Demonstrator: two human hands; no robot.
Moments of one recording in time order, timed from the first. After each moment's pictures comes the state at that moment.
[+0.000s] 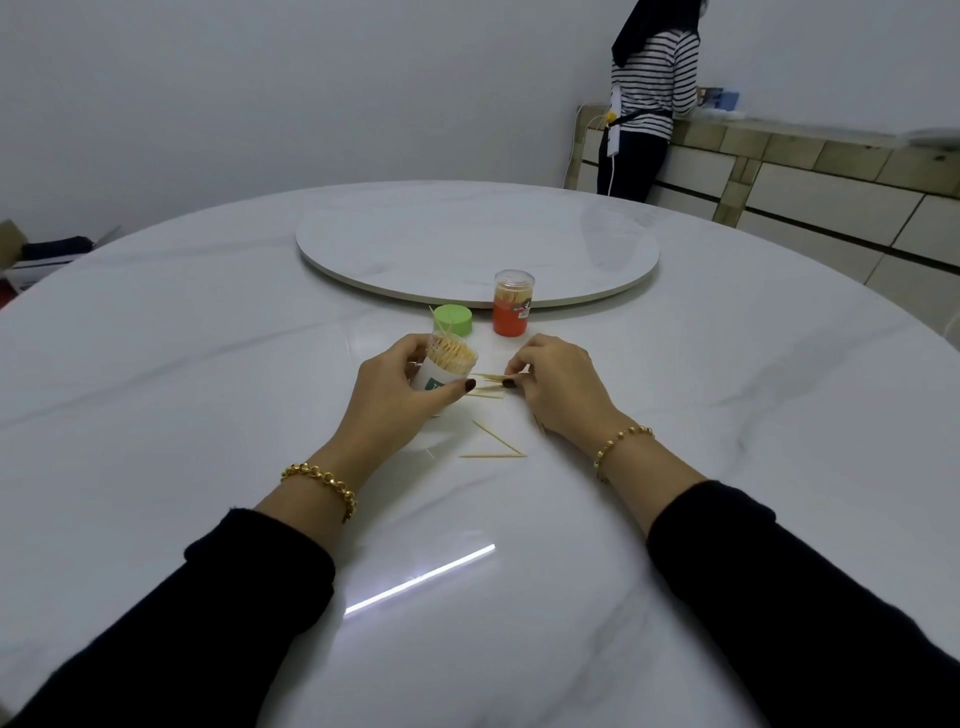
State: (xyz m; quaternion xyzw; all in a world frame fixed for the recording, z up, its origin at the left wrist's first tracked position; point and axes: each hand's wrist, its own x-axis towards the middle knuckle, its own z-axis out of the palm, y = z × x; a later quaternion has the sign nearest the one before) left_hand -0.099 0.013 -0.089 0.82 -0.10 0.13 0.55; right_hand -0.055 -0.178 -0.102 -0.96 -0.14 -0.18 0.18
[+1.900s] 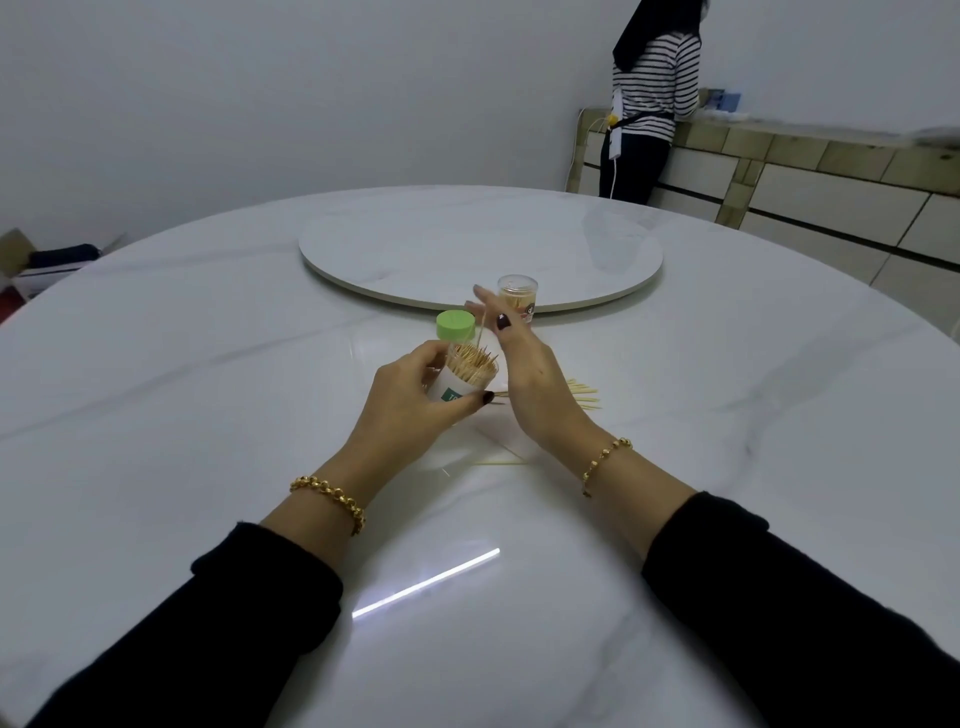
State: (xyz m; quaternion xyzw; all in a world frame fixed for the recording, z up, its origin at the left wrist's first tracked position) left_hand -0.102 0.006 -0.088 0.83 -0.16 0.14 0.52; right_hand -0.083 -0.139 -0.082 -0.74 -0.21 -0.10 0.64
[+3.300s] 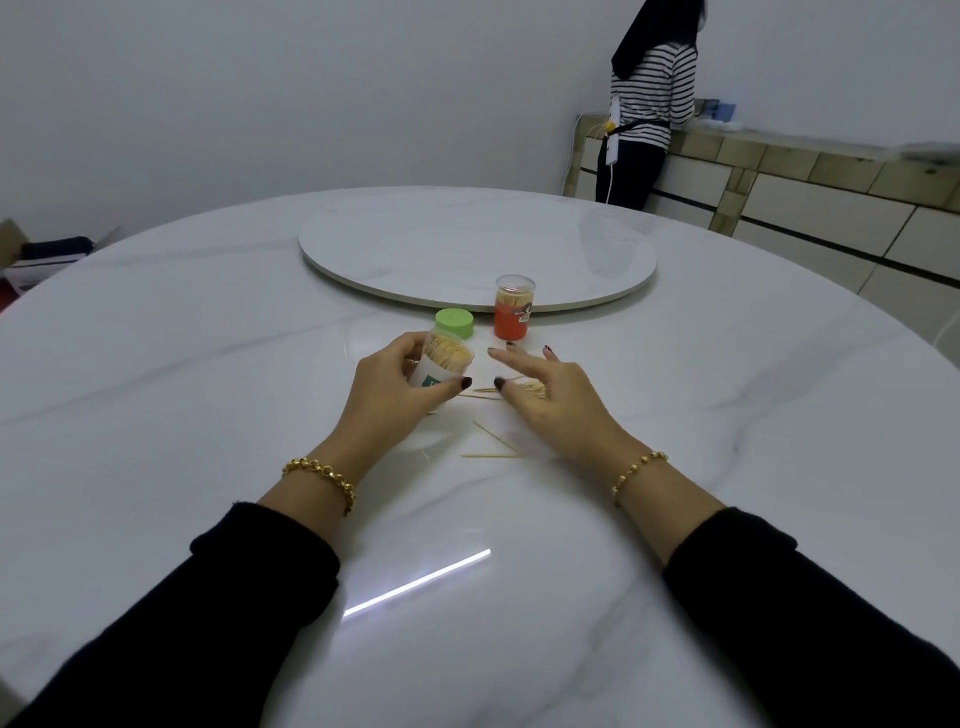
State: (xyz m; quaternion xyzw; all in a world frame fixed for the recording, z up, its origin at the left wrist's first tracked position) left_hand -0.098 0.017 -0.088 0.82 -0.10 0.14 0.55; right_hand -0.090 -0.175 -0.099 -0.89 -0.19 -0.11 0.41
